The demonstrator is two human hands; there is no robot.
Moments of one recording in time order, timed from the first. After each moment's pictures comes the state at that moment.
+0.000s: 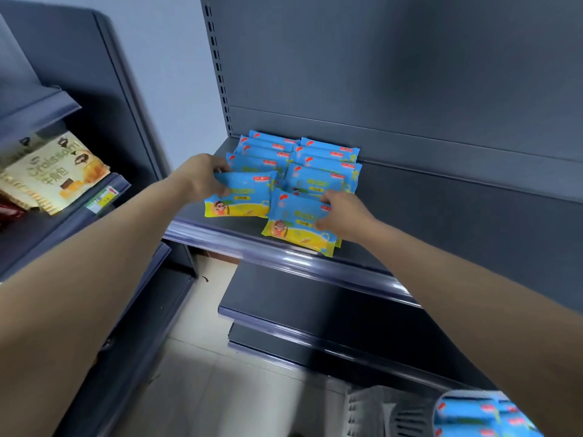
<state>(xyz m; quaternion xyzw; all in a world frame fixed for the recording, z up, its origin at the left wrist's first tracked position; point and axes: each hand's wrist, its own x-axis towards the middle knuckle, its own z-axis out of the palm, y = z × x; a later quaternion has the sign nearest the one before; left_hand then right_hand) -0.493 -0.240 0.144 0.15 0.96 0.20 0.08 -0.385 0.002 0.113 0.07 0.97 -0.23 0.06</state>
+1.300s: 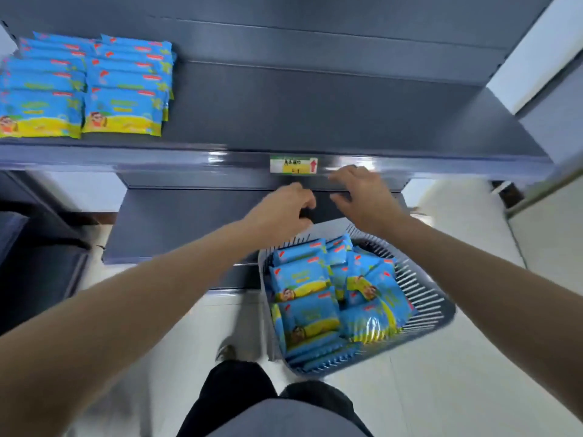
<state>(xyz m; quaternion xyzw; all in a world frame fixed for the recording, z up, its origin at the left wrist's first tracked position) -0.129 0.044 0.066 0.49 0.83 0.21 0.15 -0.038 0.201 0.076 0.11 0.98 -0.10 -0.09</state>
